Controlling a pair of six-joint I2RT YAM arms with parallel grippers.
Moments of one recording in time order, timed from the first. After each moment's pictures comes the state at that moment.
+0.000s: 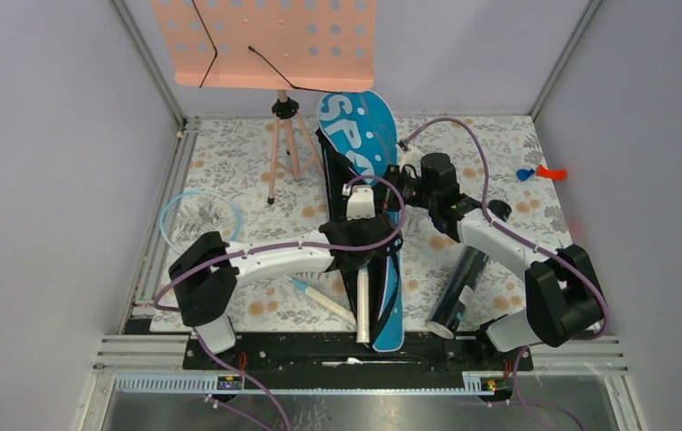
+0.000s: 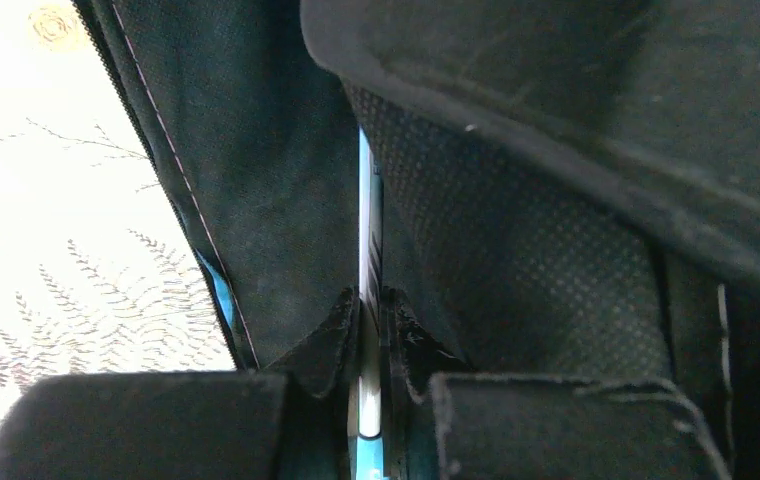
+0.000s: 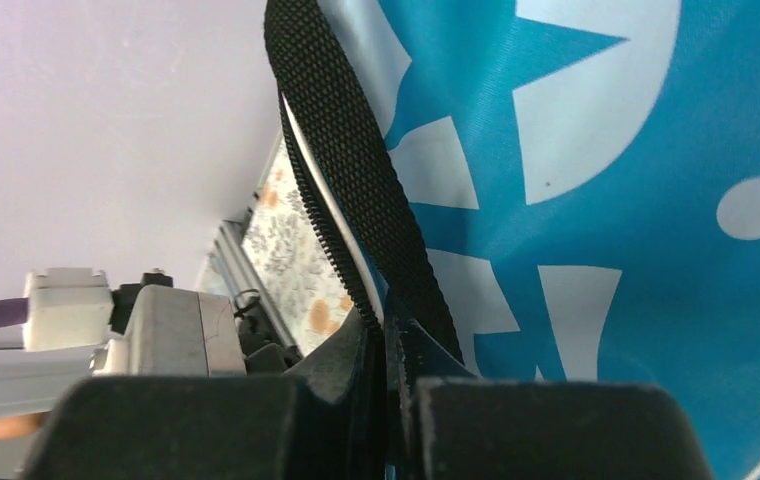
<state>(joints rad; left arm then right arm) -1.10 1.71 1.23 -0.50 -0.67 -0.93 0.49 1.45 0.91 0.16 -0.56 0.66</state>
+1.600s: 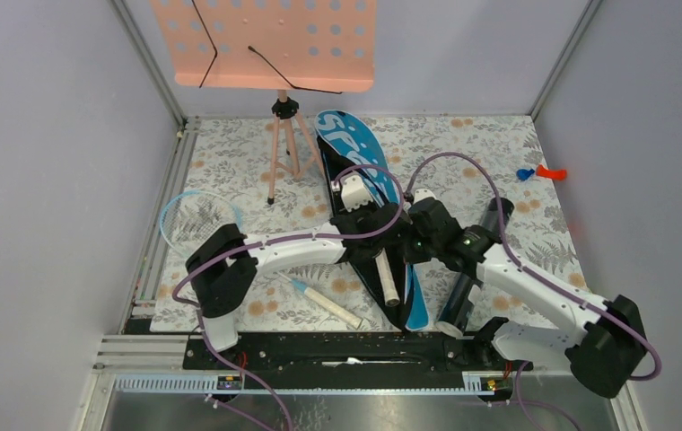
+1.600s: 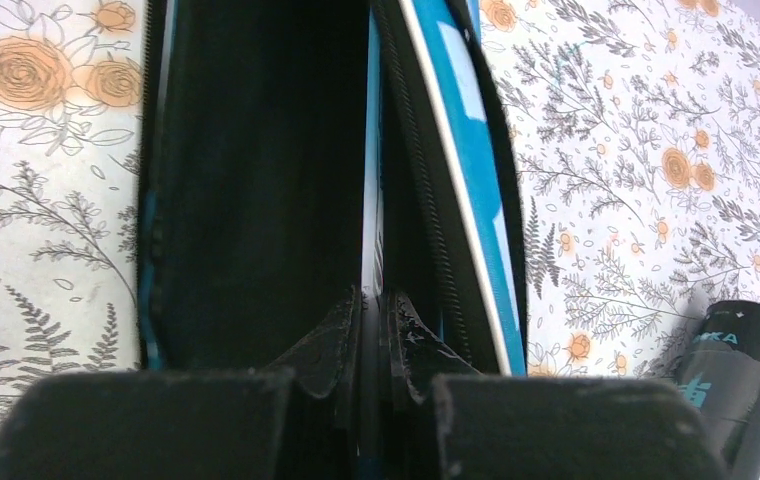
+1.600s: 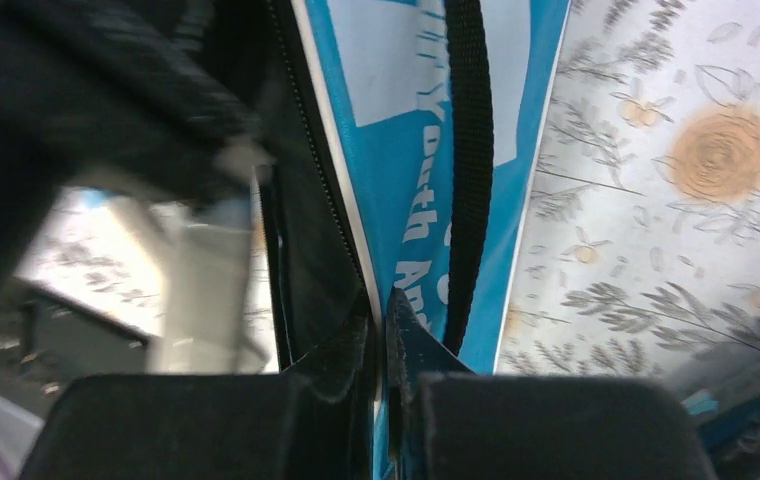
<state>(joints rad) -1.06 1.80 1.30 -0.36 -0.88 -1.22 0.73 1.15 0.83 -0.58 0.09 0.50</state>
